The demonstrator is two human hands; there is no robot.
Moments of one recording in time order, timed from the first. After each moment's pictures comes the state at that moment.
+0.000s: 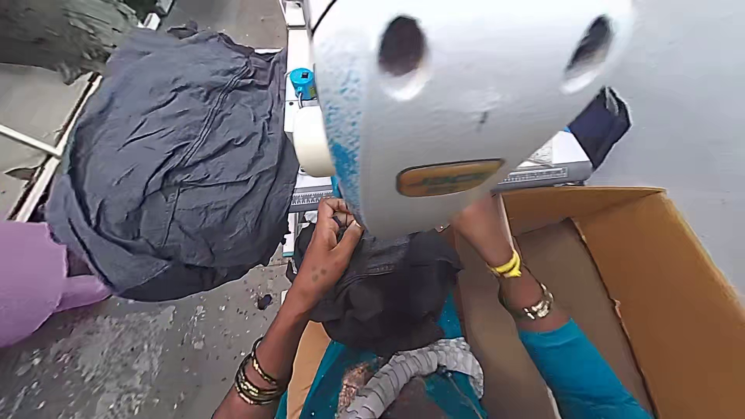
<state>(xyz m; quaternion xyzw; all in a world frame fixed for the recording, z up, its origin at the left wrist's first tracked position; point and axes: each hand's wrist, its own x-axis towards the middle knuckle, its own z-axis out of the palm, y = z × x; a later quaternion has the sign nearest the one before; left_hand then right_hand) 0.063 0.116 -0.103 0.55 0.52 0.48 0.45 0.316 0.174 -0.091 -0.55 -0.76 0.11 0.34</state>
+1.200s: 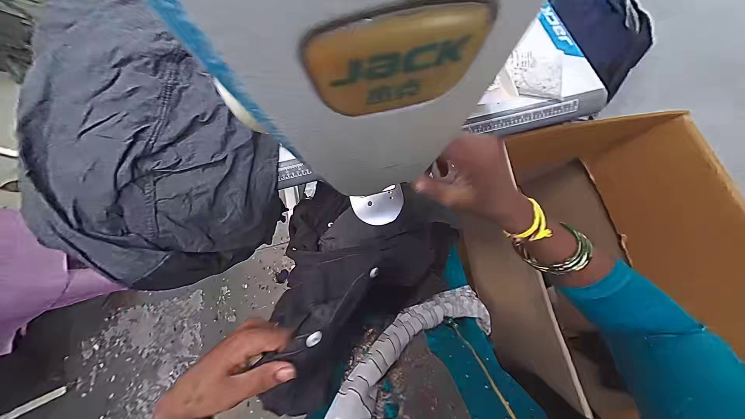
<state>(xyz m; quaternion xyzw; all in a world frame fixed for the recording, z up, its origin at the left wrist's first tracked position) -0.076 0.001 -0.121 0.74 0.28 0.23 0.56 0.309 0.153 -0.063 -0.32 -0.85 0.12 0.39</state>
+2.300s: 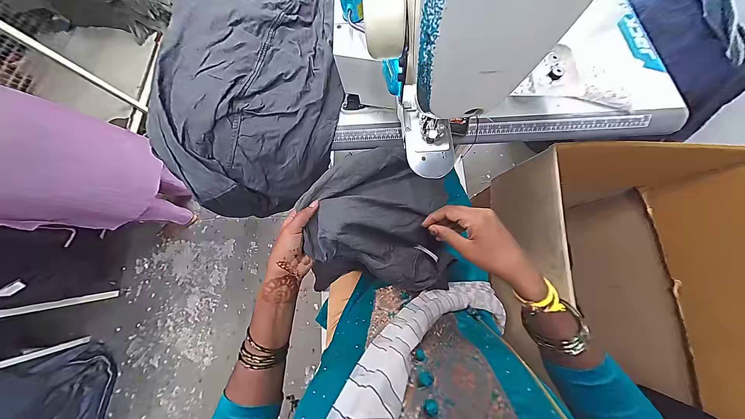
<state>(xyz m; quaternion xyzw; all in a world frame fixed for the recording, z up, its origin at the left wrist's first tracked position) -0.018 0.011 -0.134 0.14 0.58 0.58 0.56 0.288 0.053 -0.128 -0.43 -0.79 0.36 0.24</state>
